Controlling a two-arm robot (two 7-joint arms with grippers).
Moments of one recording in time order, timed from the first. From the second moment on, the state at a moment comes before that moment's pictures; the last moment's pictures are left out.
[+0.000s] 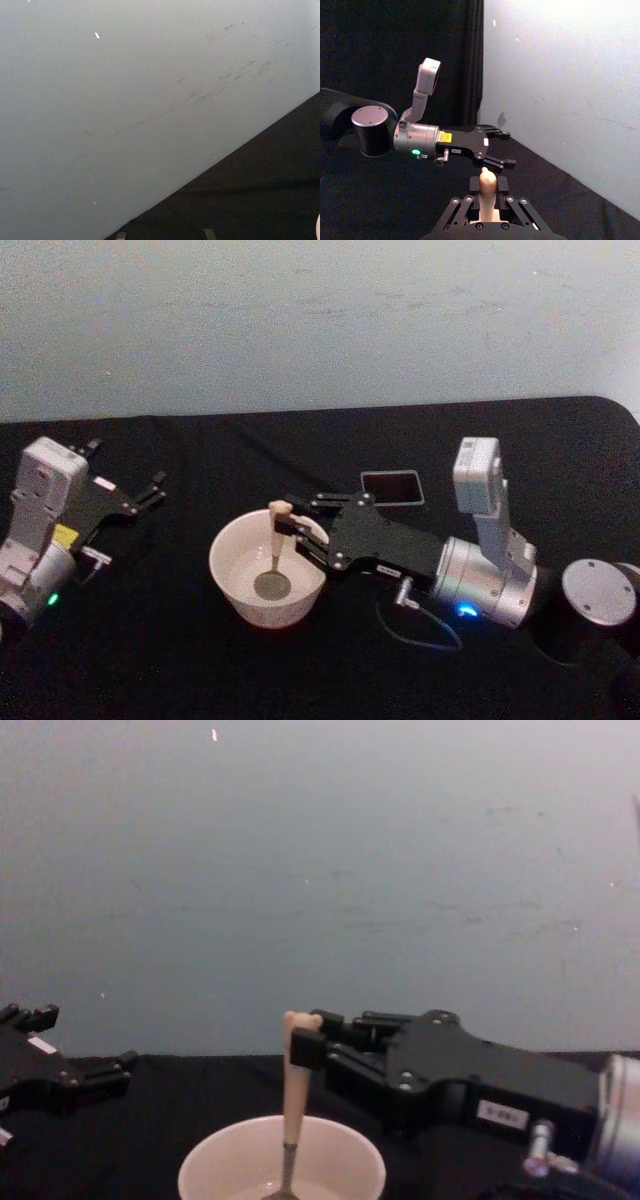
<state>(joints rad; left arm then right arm) -0.20 0.60 0.45 -1.41 -0.25 -0.12 0.03 0.31 0.40 -0.56 -1.41 0.48 -0.21 0.73</state>
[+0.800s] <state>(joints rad) -0.20 0.60 0.45 -1.41 -0.25 -0.12 0.03 0.41 0.31 -0.56 -1.25 0.43 -0.25 0.68</state>
